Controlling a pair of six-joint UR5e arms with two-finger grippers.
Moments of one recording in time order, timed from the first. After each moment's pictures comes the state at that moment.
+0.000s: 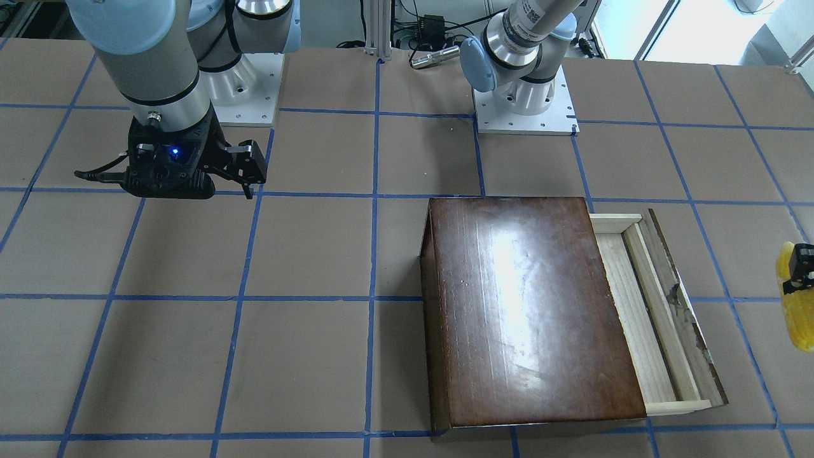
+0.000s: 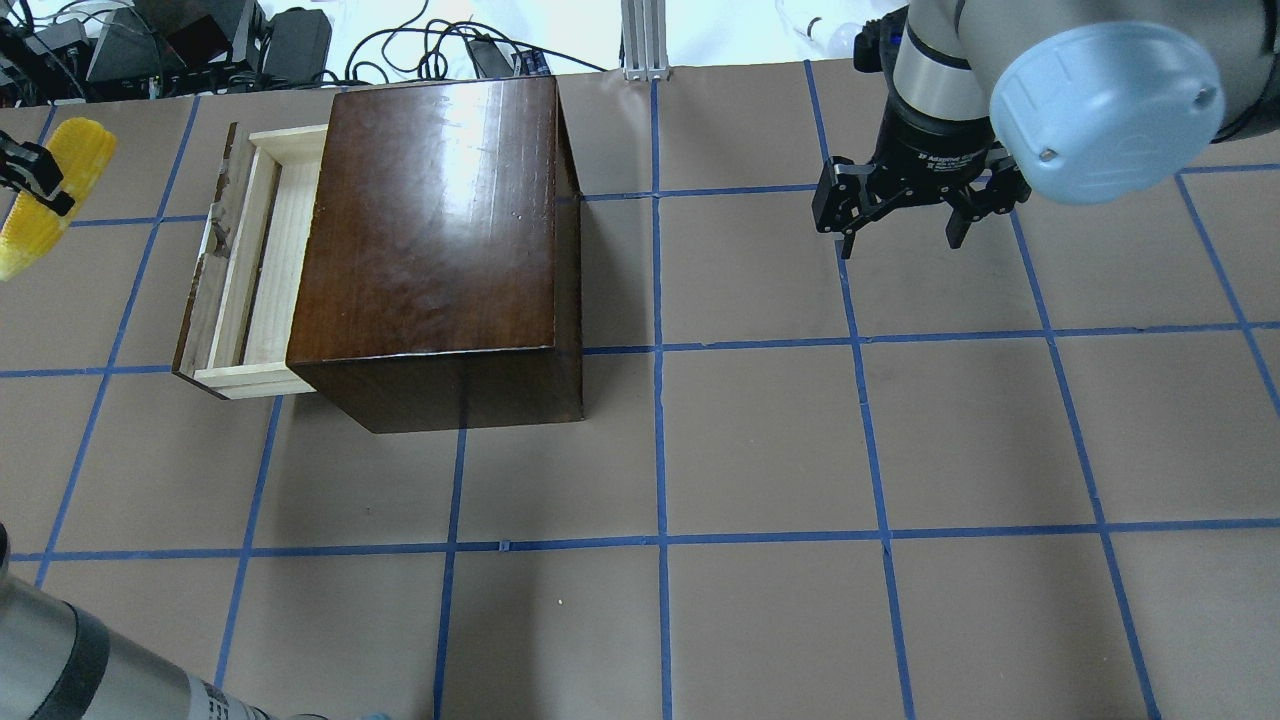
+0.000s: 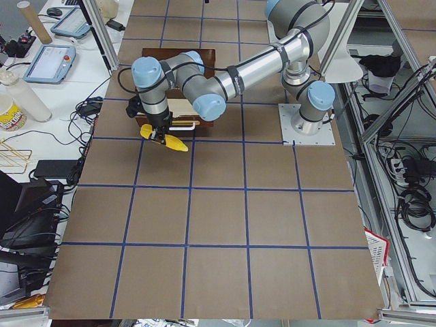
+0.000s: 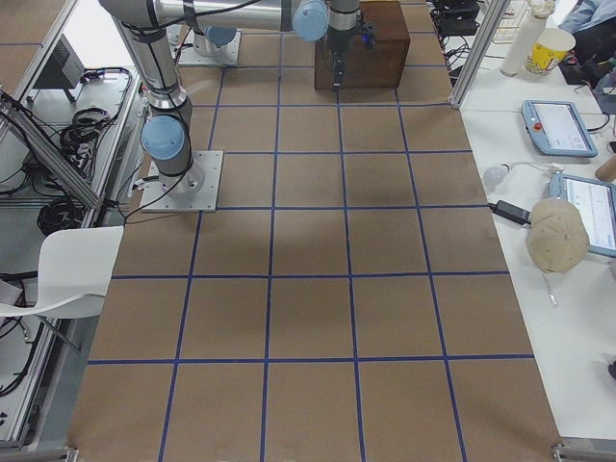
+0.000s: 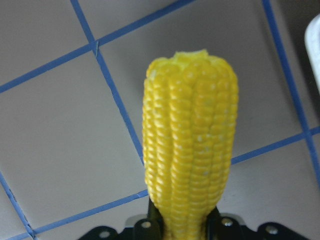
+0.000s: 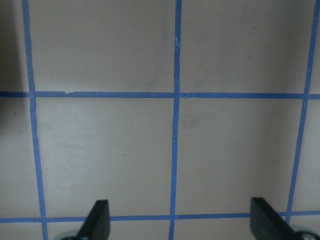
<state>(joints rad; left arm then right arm) -1.05 -1.98 -1.24 -1.47 1.60 0.81 1.65 -1.48 1.58 -1.62 -1.63 0.06</state>
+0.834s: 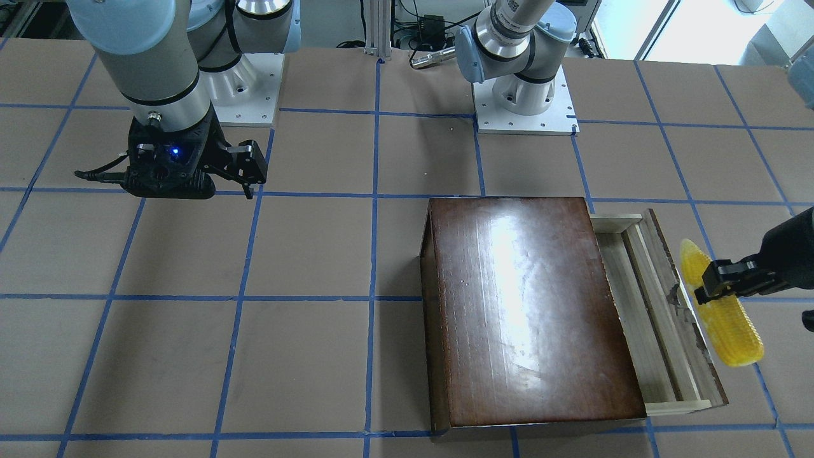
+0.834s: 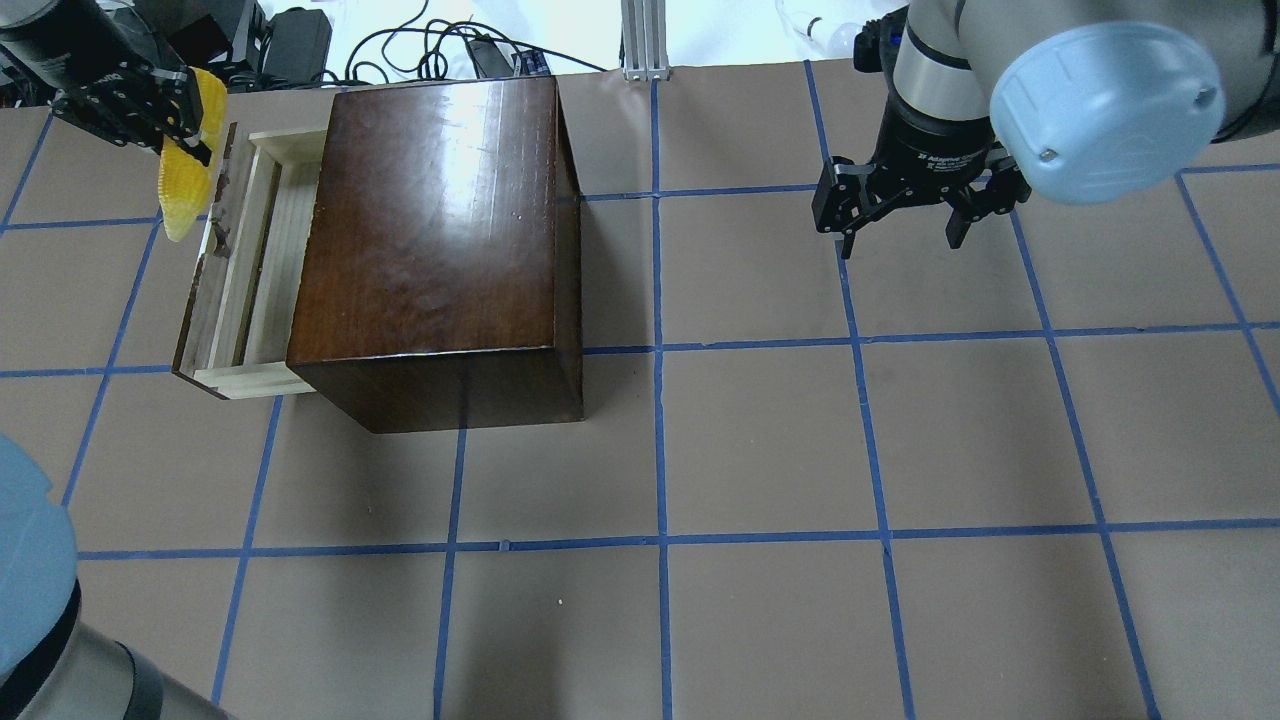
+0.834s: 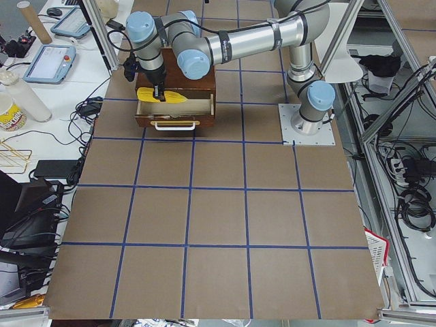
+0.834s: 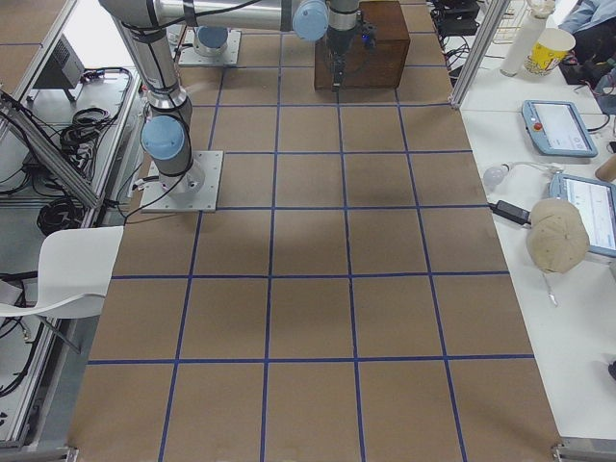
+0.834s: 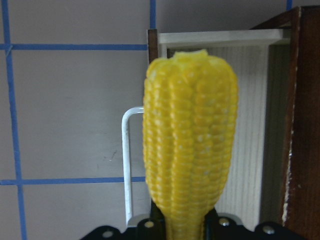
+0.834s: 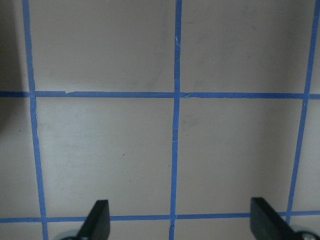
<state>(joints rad) -1.23 -1.97 -1.21 -1.59 1.50 0.29 1.65 -1.48 1.58 -1.63 -1.63 0.06</state>
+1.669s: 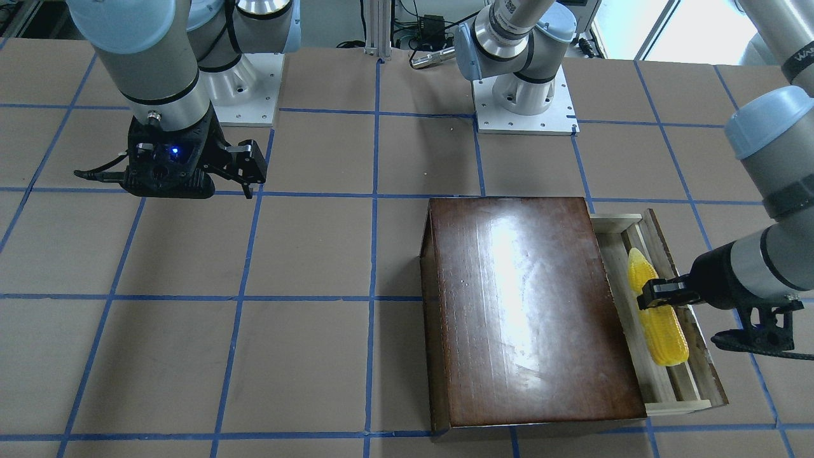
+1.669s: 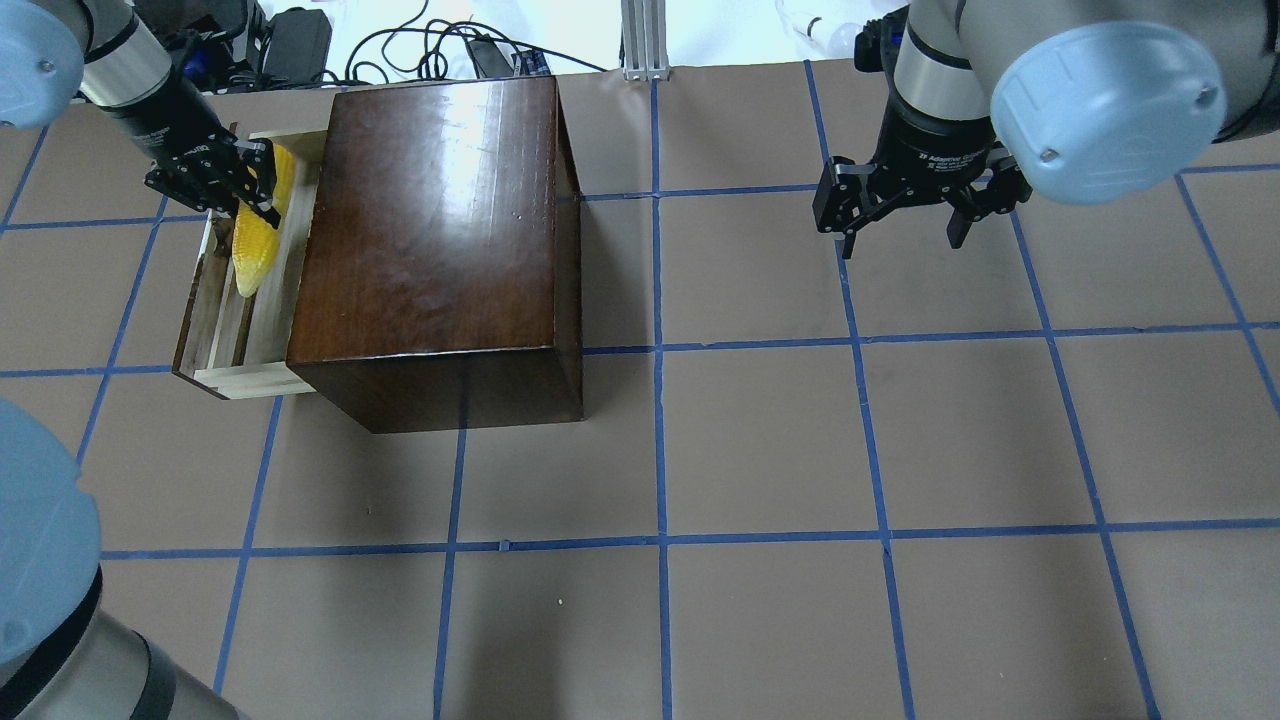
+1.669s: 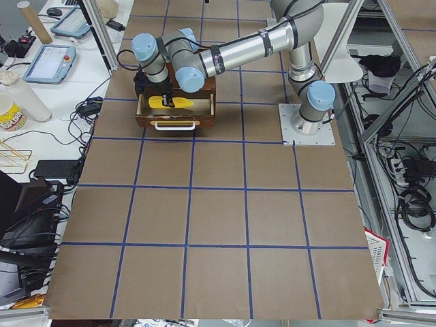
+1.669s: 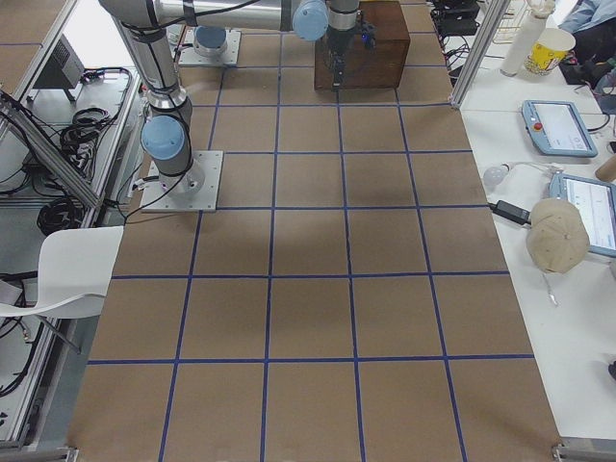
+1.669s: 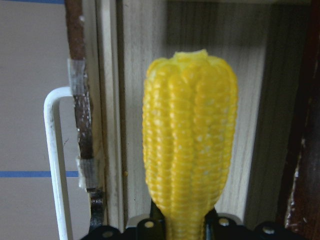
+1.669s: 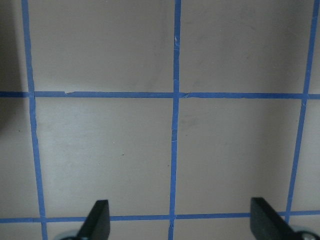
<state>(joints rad) -1.25 -2.01 -1.34 -1.54 1.50 0.27 1.65 -1.48 1.58 -1.62 -1.63 0.06</state>
